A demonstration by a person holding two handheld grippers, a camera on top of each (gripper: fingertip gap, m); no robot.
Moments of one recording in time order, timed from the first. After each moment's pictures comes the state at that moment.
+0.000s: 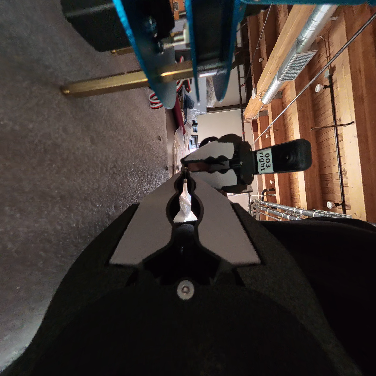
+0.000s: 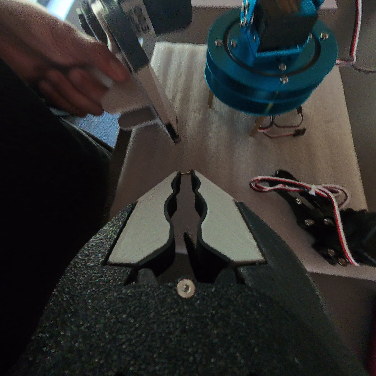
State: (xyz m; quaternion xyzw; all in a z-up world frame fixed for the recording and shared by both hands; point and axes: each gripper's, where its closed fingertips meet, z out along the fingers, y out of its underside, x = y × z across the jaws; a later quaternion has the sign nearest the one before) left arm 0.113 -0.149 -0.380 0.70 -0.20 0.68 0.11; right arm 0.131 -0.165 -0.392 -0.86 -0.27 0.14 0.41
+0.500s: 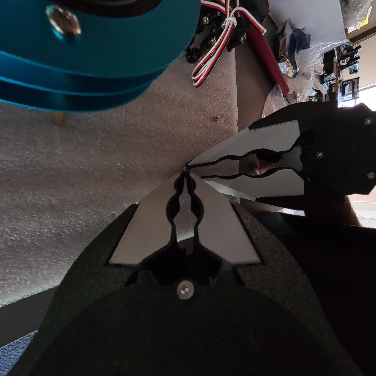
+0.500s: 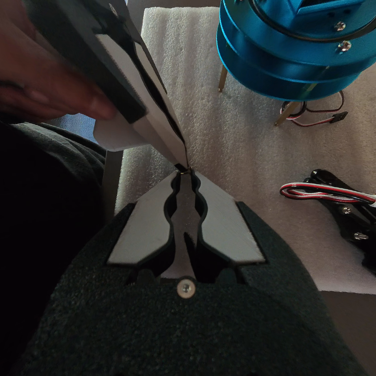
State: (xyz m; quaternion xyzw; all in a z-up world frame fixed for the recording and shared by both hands) left arm 0.113 -0.157 -0.423 0.81 -0.41 0.42 -0.05; right arm 0.109 -0.155 -0.425 -0.89 -0.24 0.12 0.36
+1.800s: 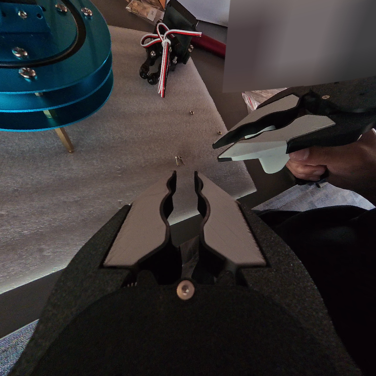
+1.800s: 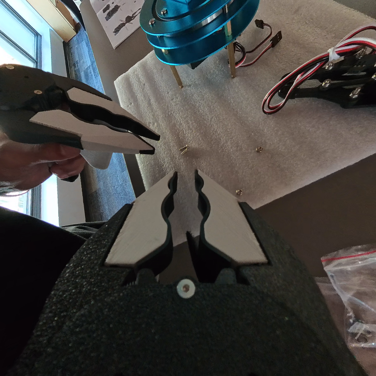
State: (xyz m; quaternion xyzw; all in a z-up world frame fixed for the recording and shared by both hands) left arm 0.088 -0.165 -0.401 0.70 -0.54 0.42 -0.22; right arm 0.122 -0.194 -0.407 -0.89 0.04 0.18 0.42
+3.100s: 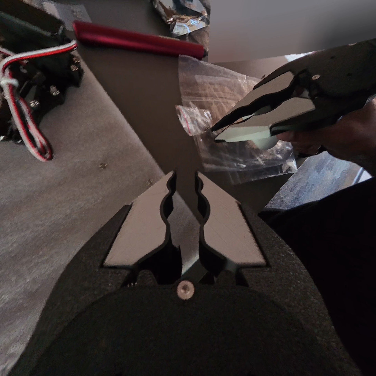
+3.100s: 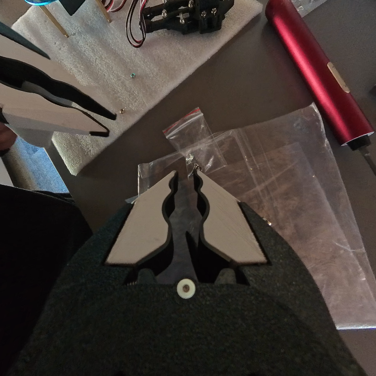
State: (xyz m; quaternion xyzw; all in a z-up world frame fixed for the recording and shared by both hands) left arm 0.174 -0.250 -0.400 0.63 -0.64 0.42 -0.15; right arm 0.232 -0.299 -0.426 -0.92 0.12 0.07 0.38
